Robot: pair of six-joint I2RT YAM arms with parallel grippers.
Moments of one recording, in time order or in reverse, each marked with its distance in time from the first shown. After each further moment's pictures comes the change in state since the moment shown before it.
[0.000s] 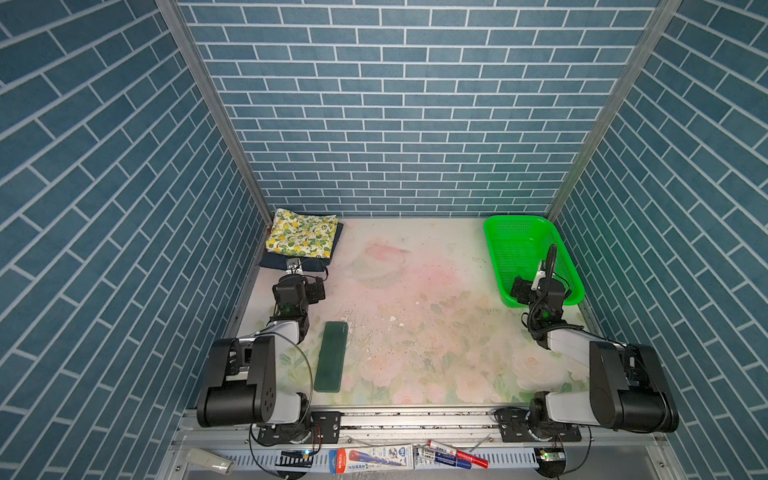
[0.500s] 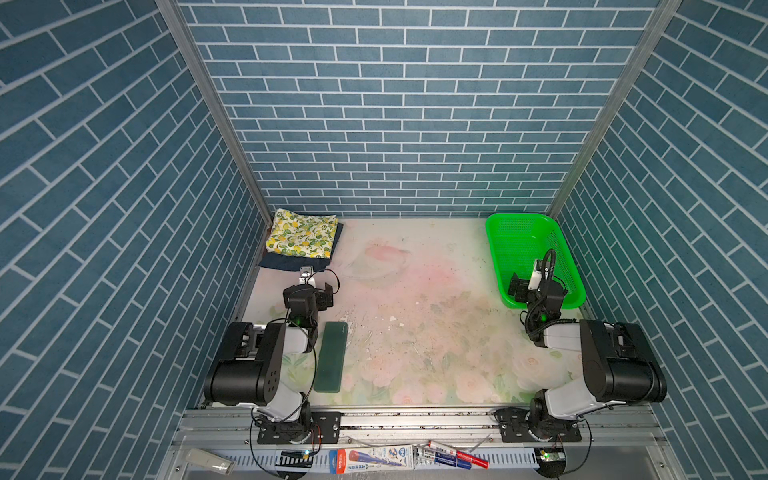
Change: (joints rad) left arm -0.088 0.096 -0.094 0.278 -0.073 0.066; right arm -0.021 0.148 -0.021 0.253 -0.102 -0.063
